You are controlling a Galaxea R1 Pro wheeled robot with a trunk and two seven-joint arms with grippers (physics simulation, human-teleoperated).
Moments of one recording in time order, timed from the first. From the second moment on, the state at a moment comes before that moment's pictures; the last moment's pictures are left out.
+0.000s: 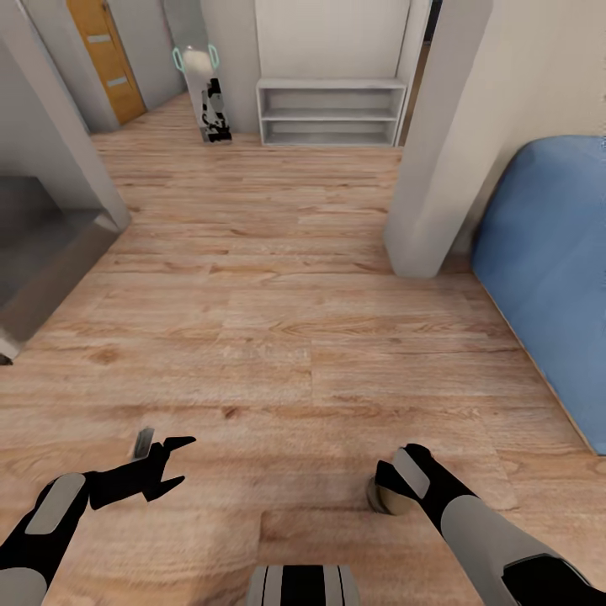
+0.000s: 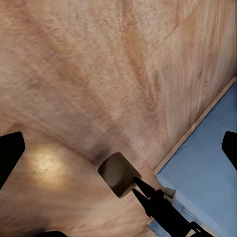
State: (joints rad) left arm -0.51 0.25 0.27 -0.79 1.18 1.05 -0.10; right arm -0.78 0.00 0.21 -0.39 -0.70 0.56 -0.40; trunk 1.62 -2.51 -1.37
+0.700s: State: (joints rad) left arm -0.51 0.26 0.27 -0.79 1.18 1.04 -0.09; right arm -0.78 0.00 0.21 -0.42 -0.70 0.57 -0.40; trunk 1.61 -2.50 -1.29
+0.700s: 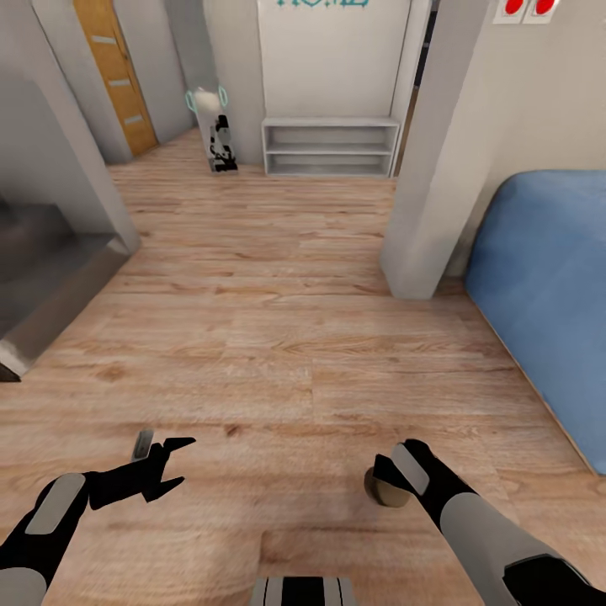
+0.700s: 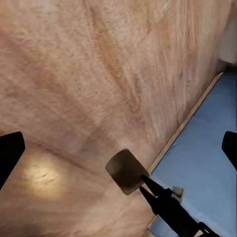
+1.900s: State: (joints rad) left arm -0.52 0.26 0.28 -0.81 1.13 1.03 0.39; right arm -0.78 0.02 0.20 -0.62 -0.71 0.73 -0.40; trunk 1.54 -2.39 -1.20
